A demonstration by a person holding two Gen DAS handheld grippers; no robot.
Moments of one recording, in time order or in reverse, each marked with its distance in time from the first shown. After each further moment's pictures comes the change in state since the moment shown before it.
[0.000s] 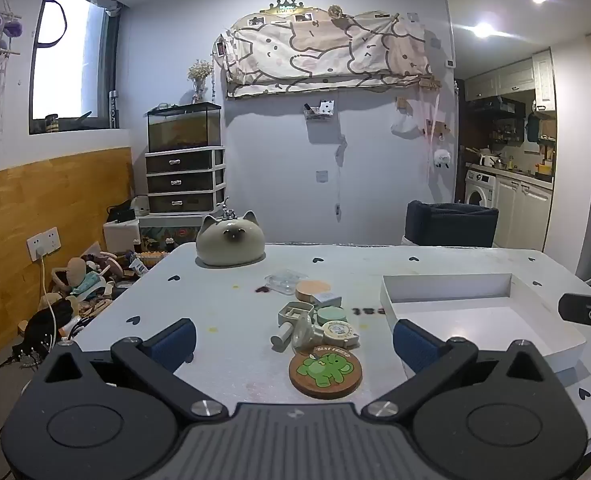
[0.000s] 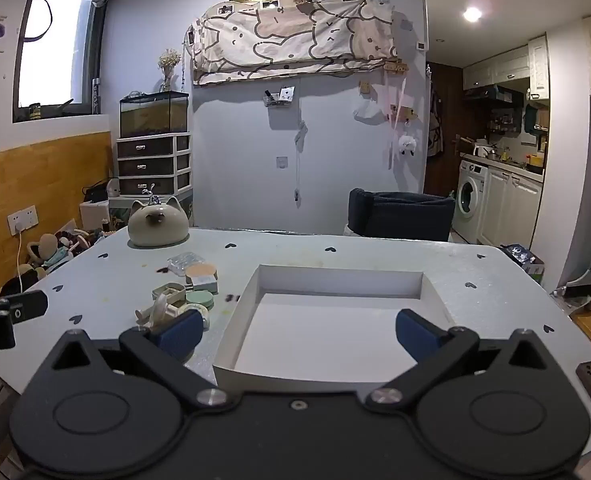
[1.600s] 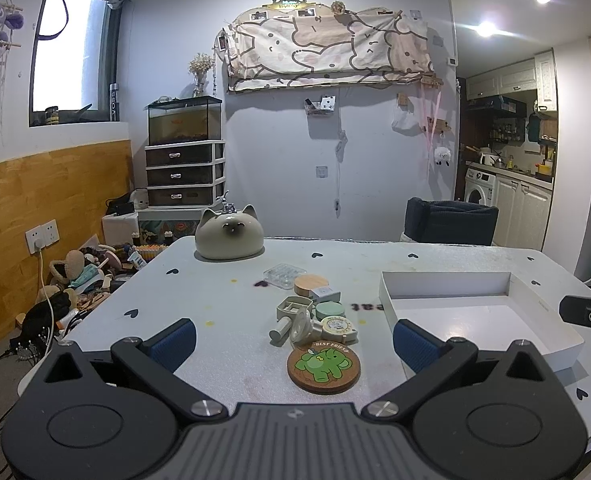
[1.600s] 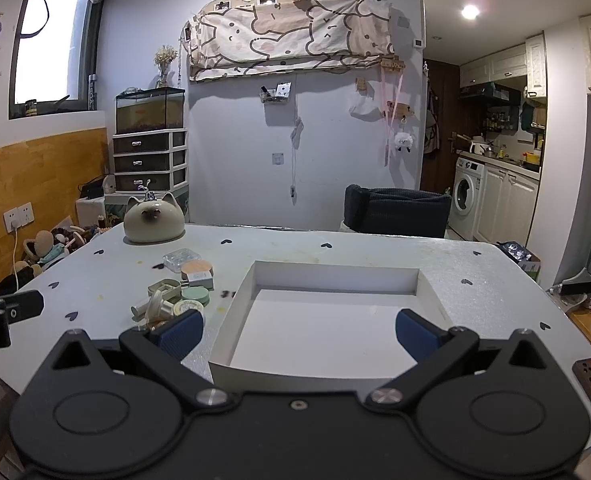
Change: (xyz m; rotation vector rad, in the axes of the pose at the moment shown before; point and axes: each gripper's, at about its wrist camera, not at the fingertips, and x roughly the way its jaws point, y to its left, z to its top) left arm 0.000 0.000 0.000 -0.011 0.014 -0.003; right arm 0.000 0.000 0.000 0.005 0.007 -0.003
